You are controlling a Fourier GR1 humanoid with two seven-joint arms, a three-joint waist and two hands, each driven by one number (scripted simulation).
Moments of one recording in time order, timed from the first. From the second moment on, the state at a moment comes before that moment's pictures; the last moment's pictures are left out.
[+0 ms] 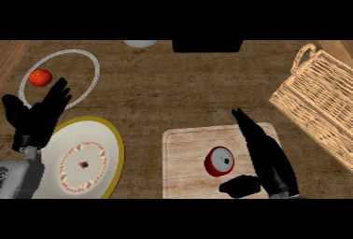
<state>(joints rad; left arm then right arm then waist) -0.21 0.37 0.06 -1.36 0.17 0.02 0.20 -0.07 -0.23 0.44 -1.88 0.65 0.07 0.69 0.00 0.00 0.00</state>
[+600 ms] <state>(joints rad) -0.21 0.32 0.09 -1.36 0.12 0.00 0.20 0.03 -0.17 0.48 -1.90 0.70 0.09 0.59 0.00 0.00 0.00</state>
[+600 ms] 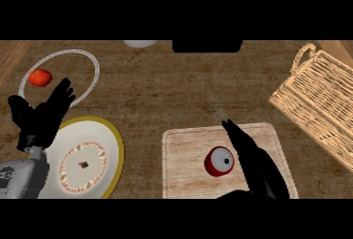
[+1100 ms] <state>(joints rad) -0.22 0.31 0.13 -1.38 0.11 -0.03 0.22 0.01 -0.11 0.48 -1.80 0.81 0.09 0.59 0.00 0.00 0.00</state>
